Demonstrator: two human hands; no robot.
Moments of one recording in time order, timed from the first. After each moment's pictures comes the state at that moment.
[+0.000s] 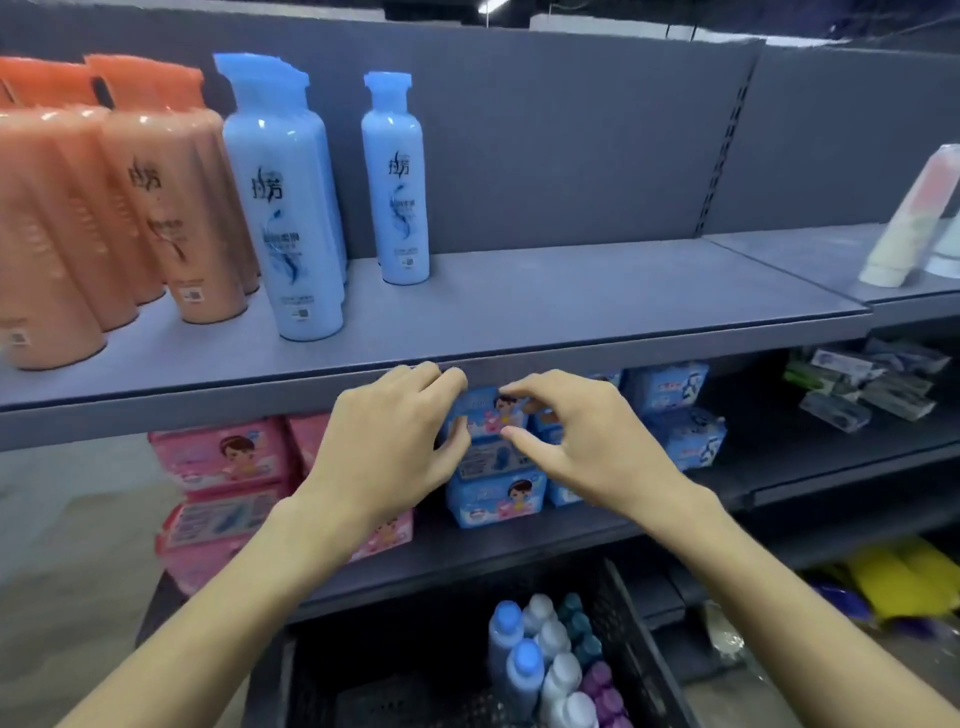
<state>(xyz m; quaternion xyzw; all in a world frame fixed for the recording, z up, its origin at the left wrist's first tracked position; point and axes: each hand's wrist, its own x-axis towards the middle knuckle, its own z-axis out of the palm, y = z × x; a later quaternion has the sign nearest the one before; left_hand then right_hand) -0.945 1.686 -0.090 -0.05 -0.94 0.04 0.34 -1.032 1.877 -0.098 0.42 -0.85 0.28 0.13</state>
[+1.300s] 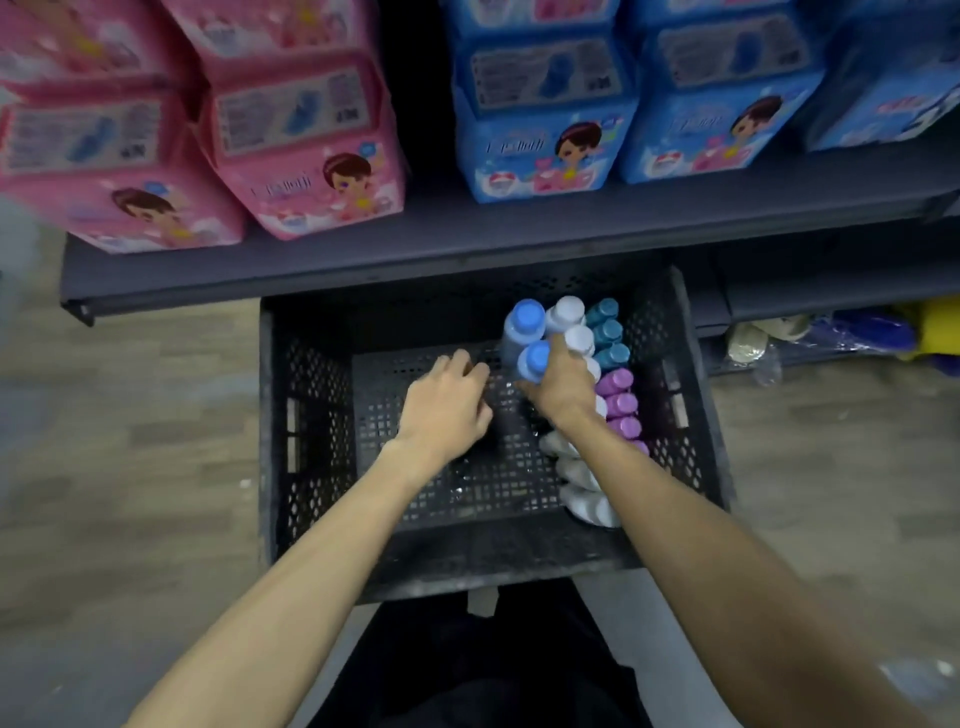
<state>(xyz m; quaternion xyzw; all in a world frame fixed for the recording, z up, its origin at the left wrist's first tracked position) -0.905 1.751 -0.445 0.09 -0.98 -0.11 -0.13 -1.008 1.884 -0.508 0.06 -0.93 0.25 -0.28</state>
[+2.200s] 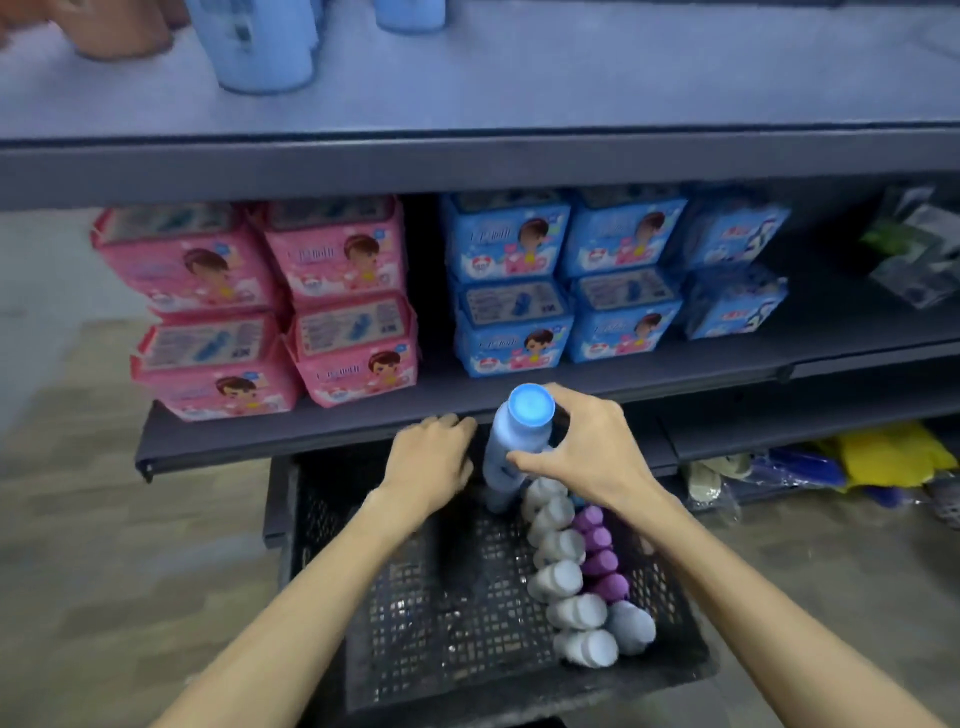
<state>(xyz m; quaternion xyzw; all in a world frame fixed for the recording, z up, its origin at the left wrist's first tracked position) -0.941 1.707 -0.337 0.04 -1.00 -0.05 -0.01 -1.010 1.894 -0.281 0.29 -0.89 0.36 -0.06</state>
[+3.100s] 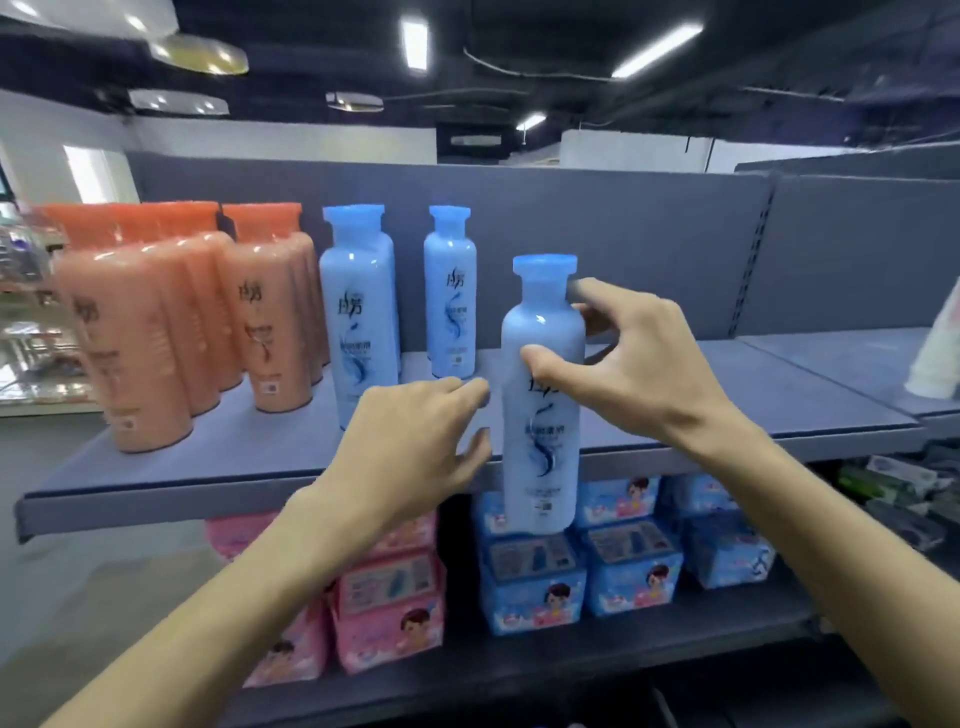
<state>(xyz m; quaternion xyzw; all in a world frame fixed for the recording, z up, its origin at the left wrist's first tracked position) -0.953 1.659 -0.020 -0.06 -0.93 0.08 0.36 -1.039 1.849 0.039 0.44 -0.76 0.40 0.24</state>
